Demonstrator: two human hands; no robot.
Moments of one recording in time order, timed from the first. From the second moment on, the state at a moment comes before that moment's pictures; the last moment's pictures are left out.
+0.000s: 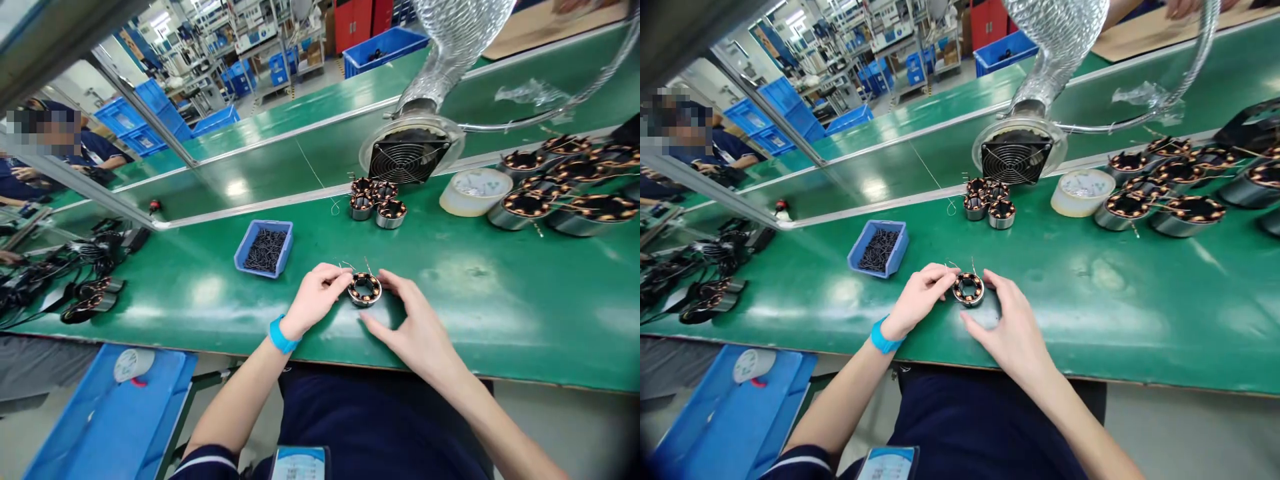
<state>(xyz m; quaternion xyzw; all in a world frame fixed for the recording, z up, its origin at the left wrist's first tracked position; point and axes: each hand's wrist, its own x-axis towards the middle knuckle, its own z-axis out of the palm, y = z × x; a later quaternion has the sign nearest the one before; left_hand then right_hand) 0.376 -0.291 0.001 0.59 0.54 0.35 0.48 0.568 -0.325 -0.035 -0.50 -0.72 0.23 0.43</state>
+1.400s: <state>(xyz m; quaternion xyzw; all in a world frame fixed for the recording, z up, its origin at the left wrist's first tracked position) 0.356 -0.288 0.047 0.60 0.62 0.46 0.21 0.559 -0.309 -0.033 -0.42 -0.77 0.29 0.37</state>
